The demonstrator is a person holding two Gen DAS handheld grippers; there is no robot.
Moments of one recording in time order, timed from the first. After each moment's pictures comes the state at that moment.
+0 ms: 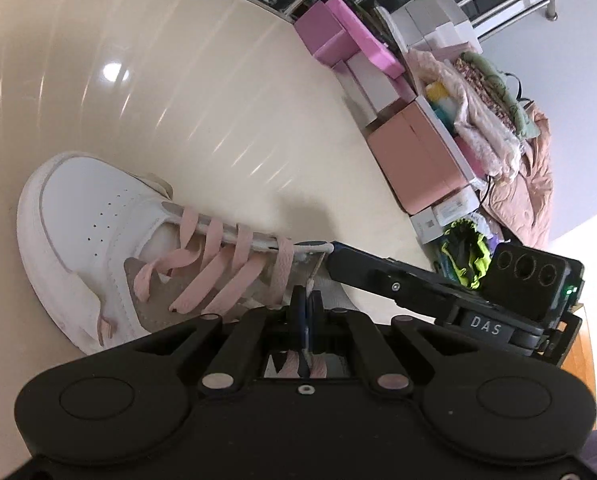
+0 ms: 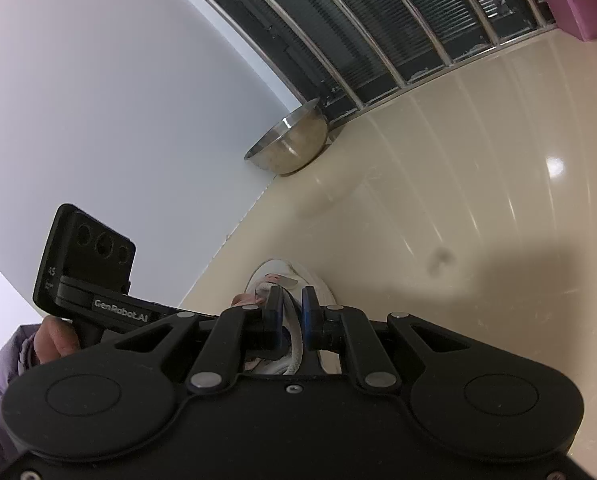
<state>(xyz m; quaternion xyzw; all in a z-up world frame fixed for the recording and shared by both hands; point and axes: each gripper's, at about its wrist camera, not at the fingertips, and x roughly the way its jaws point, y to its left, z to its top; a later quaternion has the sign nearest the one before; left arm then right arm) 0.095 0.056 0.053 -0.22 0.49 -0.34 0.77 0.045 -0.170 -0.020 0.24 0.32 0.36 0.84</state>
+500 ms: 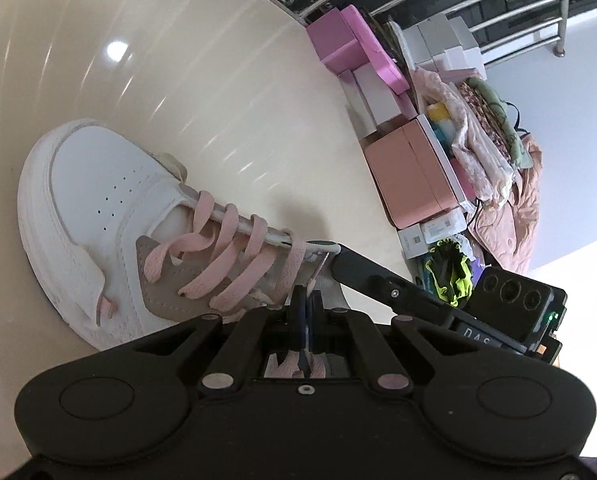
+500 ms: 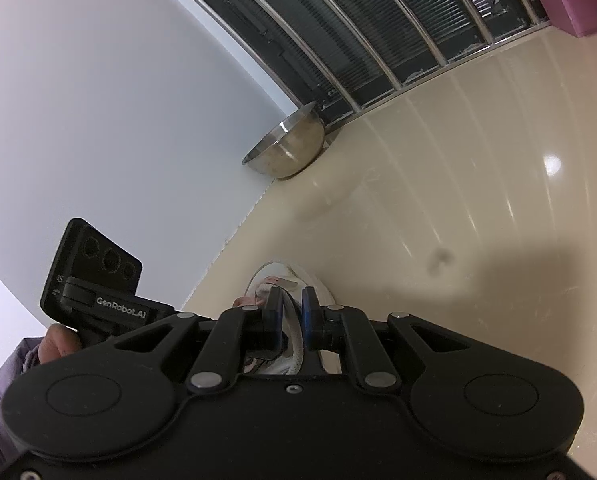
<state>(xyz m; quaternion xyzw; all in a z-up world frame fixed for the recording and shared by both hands) 0.099 0.057 0.037 -0.28 0.50 -0.33 0.75 0.045 -0.171 -0.021 0.25 0.32 0.35 0.84</state>
